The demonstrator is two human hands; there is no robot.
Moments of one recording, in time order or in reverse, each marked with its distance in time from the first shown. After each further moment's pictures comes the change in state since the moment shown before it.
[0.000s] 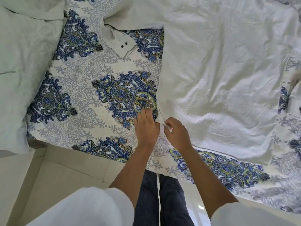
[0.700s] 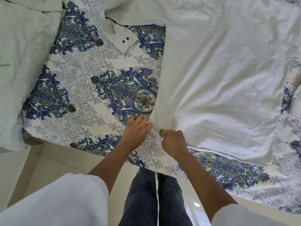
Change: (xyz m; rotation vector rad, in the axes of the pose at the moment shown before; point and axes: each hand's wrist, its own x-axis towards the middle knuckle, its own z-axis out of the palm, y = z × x) left_hand 0.001 -0.075 0.013 0.412 0.051 0.706; right_hand -0.012 -0.001 0.022 -0.591 -0.231 -0.156
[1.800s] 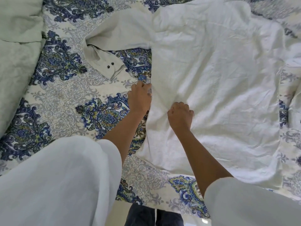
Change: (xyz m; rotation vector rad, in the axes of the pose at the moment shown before) left_hand 0.205 -0.065 -0.001 -0.409 -0.066 -0.551; right_hand 0.132 0.062 -0.061 0.194 0.405 0.496
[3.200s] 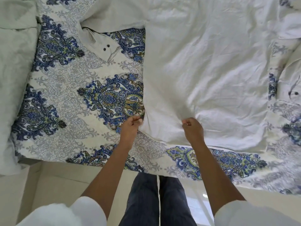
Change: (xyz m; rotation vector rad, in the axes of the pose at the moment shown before) left_hand -0.179 -0.025 -0.003 -1.011 -0.298 -0.654; right_hand -0.114 0.080 -0.010 0.556 -0.239 0.417
